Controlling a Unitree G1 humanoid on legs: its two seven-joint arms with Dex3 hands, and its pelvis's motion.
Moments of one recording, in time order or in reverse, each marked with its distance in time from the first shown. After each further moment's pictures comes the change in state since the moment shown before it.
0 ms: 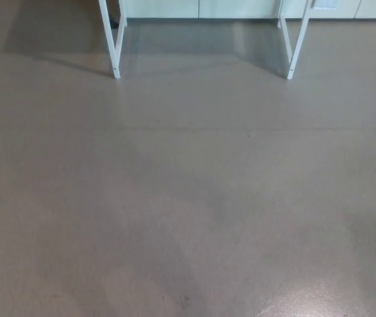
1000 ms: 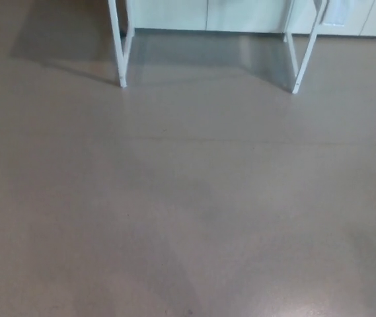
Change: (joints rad) left_arm 0.041 0.016 -0.015 0.065 -0.069 -0.082 -0.091; right_arm 0.027 -0.034 0.027 0.043 0.042 -0.116 0.063
